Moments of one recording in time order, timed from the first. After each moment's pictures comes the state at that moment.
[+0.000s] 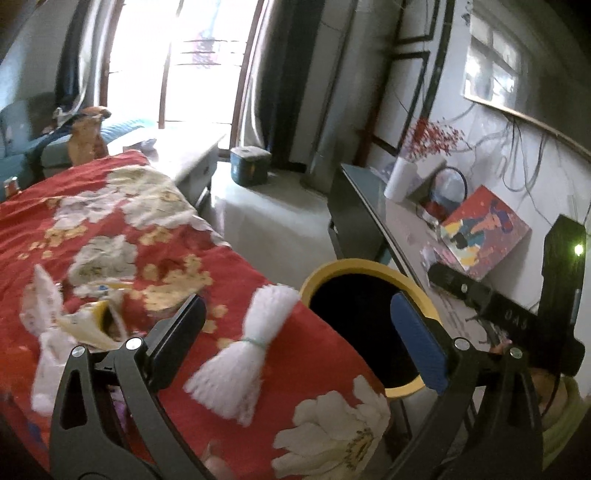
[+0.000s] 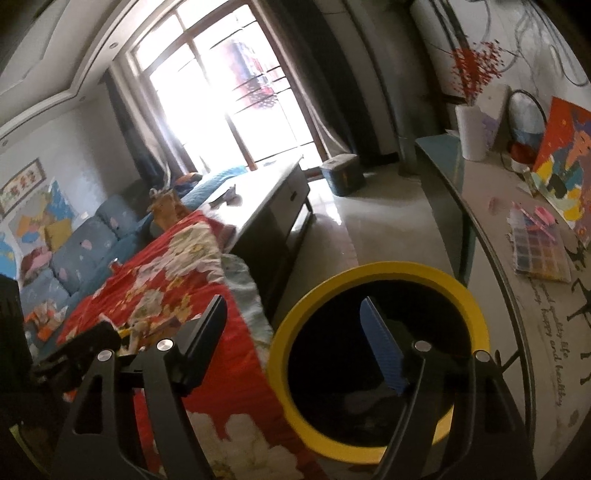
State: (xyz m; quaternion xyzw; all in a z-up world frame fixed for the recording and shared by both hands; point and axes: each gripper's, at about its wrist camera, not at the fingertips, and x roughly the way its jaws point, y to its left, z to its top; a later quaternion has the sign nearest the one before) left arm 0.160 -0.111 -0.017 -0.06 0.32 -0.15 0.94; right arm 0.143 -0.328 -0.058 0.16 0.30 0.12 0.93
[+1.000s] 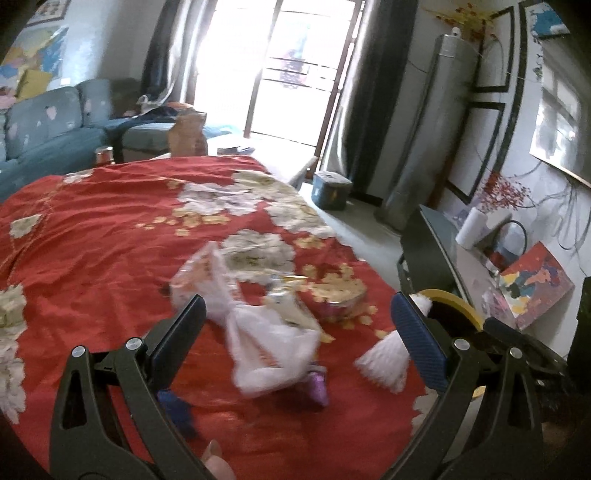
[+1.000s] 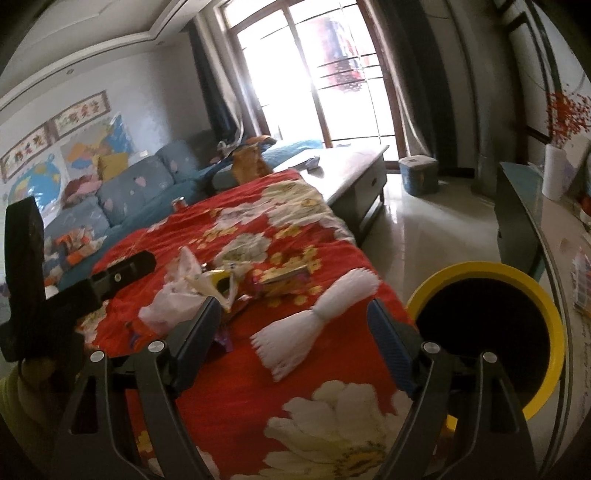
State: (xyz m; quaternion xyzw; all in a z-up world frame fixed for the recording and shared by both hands) left arm 0.111 0.032 -0.012 -0.11 0.29 0.00 0.95; right arm 0.106 -0.184 -0.043 0.07 0.31 0.25 0.92
